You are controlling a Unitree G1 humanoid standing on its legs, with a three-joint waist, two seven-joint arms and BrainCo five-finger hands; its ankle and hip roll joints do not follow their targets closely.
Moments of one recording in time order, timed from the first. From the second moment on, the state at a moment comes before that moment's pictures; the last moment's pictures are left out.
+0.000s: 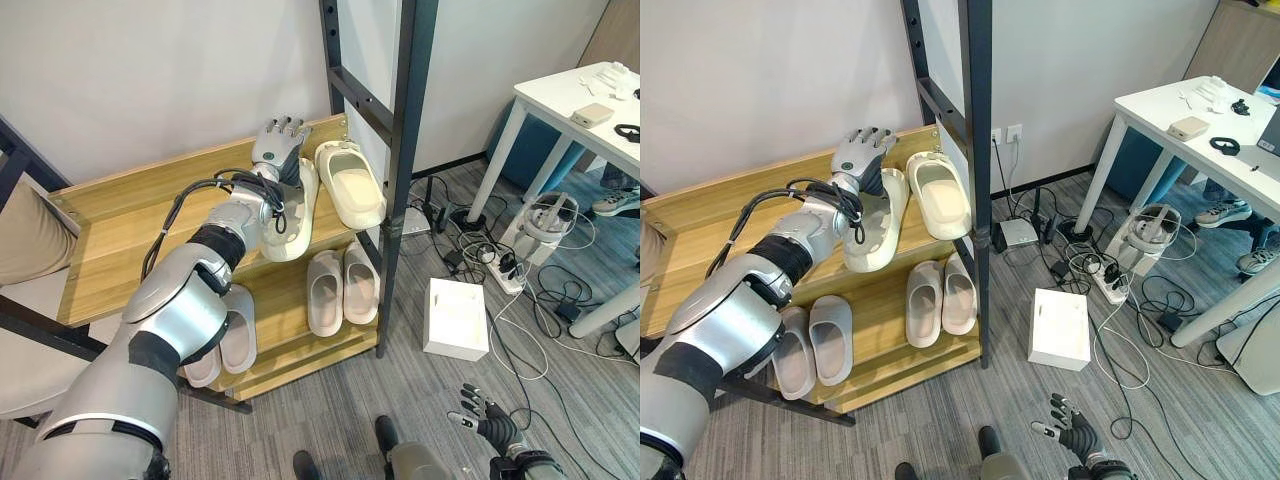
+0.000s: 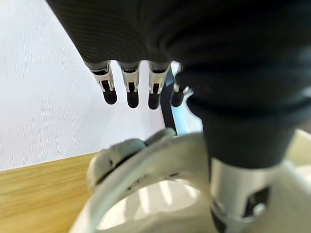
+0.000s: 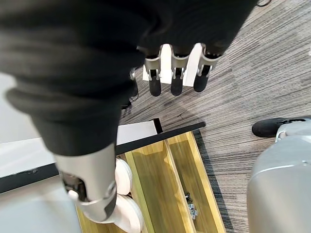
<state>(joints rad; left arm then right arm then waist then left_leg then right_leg) -1.25 0.43 -0.86 1.14 0.59 -0.01 0.38 0.27 -0.49 0.30 0.50 0.53 -0.17 0.05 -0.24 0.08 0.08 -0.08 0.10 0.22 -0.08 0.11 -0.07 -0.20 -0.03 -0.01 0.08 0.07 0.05</state>
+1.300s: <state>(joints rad) -0.53 0.55 -0.47 0.34 -0.66 -0.12 0.05 0.25 -0.39 0.26 0.56 0.47 -0.08 0.03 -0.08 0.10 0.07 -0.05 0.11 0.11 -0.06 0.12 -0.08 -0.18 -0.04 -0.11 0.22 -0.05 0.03</state>
